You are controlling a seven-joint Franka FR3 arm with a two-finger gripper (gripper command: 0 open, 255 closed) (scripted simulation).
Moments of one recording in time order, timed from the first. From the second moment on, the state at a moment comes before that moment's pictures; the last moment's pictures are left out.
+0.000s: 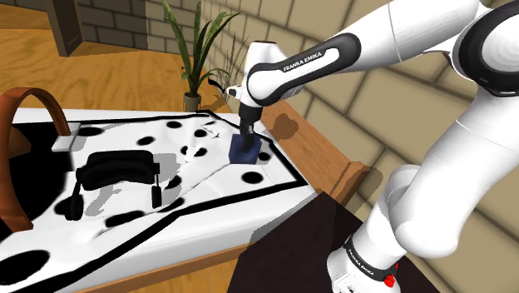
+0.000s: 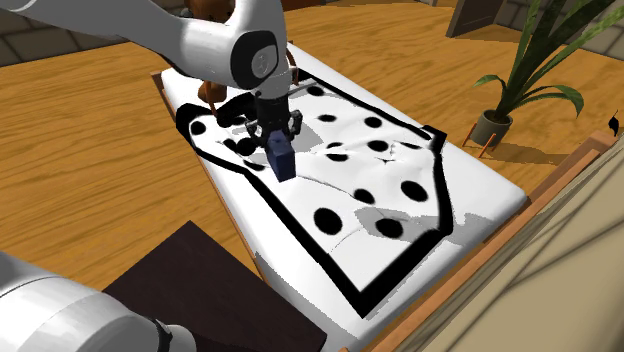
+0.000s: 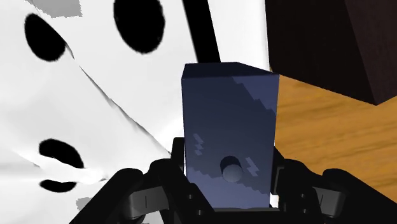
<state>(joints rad) 0.33 -0.04 -0.16 -2.31 -0.02 2.26 -0.85</state>
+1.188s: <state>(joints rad) 0.55 0.24 0.03 -1.95 -0.01 2.17 -0.45</state>
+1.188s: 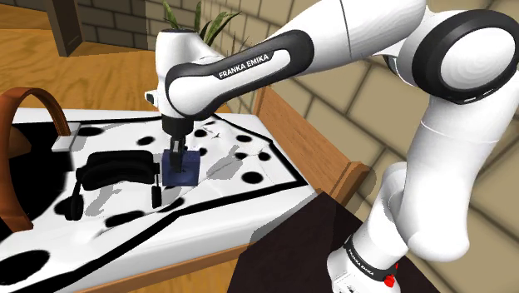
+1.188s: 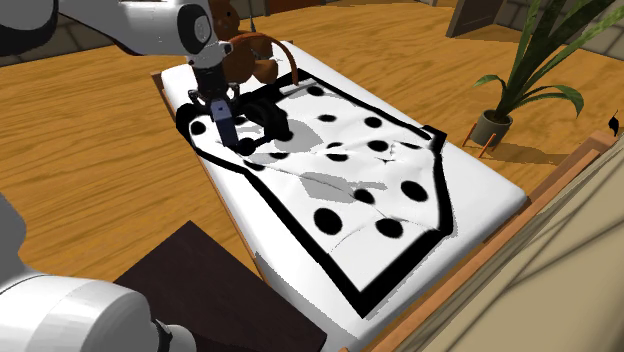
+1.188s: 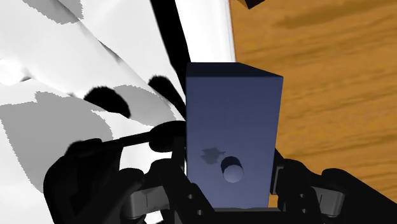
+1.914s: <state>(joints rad) 0.60 0.38 0.05 -1.82 -0.02 2.19 -0.37</state>
